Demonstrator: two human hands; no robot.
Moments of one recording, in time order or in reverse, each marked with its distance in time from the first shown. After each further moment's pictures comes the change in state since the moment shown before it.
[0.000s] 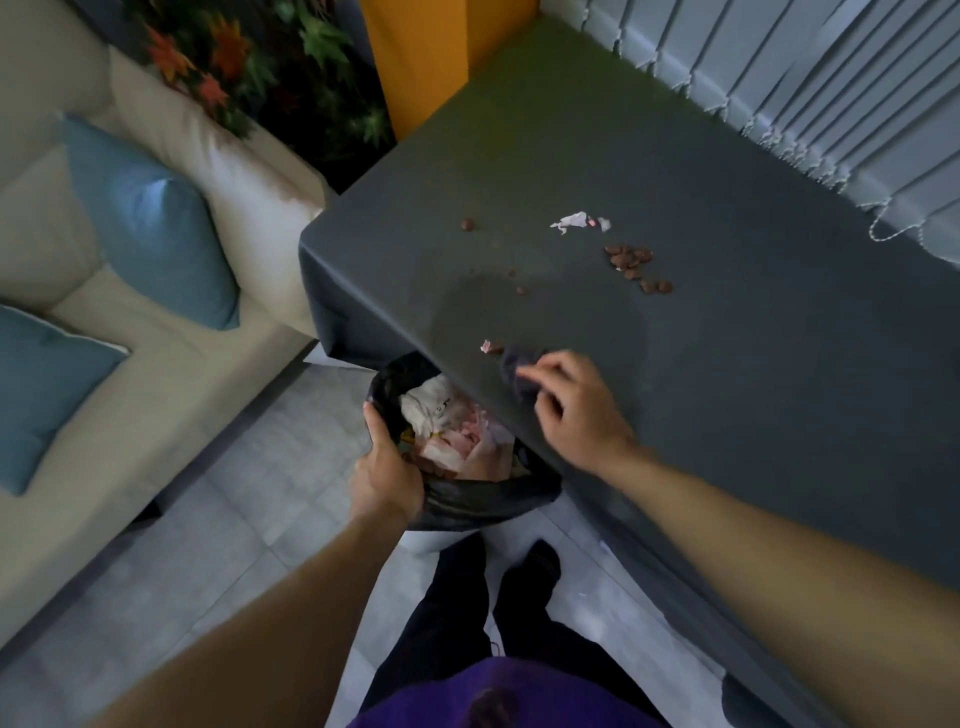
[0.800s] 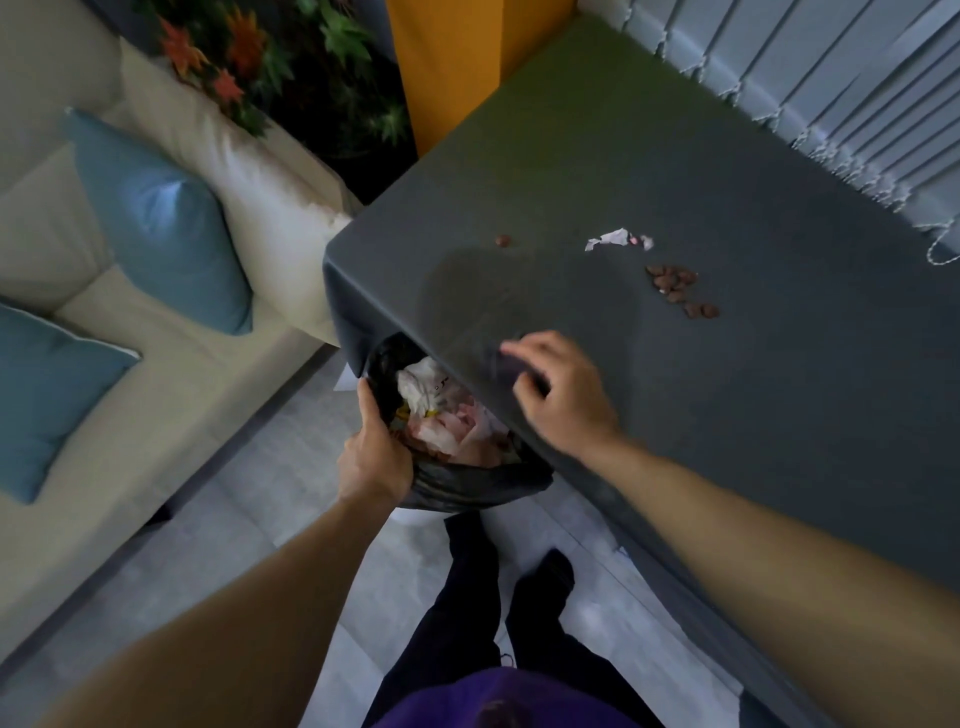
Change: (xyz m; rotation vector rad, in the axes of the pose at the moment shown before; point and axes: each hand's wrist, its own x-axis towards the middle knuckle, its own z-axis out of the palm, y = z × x) left_hand 0.049 0.006 -0.053 -0.009 0.017 0.019; right_hand 0.068 -0.035 0.027 0.136 0.058 0.011
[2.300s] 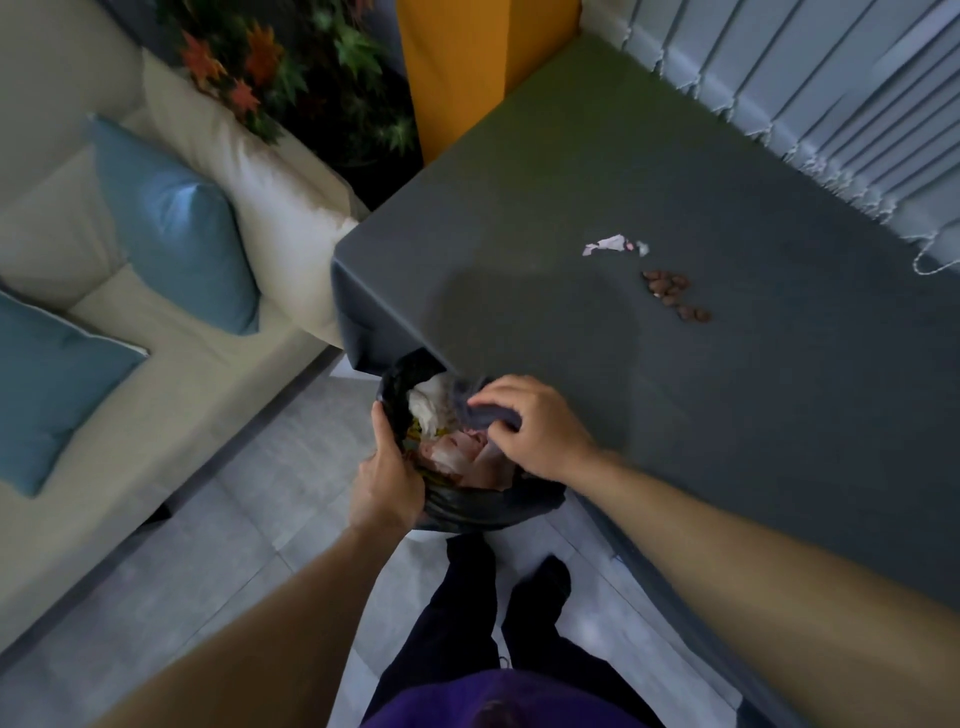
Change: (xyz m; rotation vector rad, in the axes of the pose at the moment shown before) left_hand -0.031 -0.013 0.017 -0.042 -0.028 0.056; right_hand -0.023 -0.021 0.010 0.097 -0.261 -0.022
